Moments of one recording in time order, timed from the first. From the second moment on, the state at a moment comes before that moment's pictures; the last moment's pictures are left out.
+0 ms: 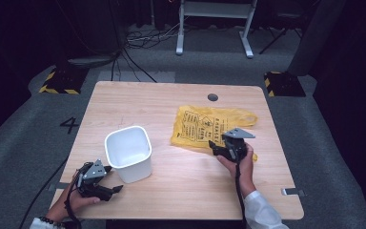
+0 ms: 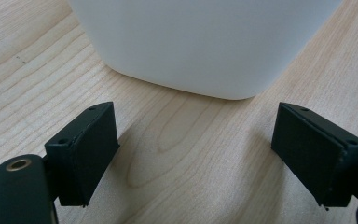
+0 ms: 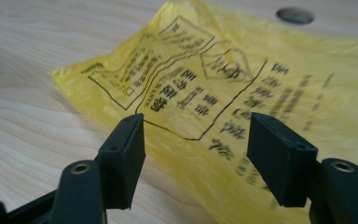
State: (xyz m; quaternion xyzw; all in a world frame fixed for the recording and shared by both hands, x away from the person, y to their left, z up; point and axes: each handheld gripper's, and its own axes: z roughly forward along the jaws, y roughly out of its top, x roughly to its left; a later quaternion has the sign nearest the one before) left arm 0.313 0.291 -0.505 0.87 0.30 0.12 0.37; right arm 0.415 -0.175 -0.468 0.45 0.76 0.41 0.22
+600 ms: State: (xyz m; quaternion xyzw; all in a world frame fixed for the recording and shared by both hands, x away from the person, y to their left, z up) left arm 0.314 0.291 -0.505 0.87 0.30 0.13 0.36; right arm 0.438 -0.171 -0.500 0.46 0.79 0.34 0.20
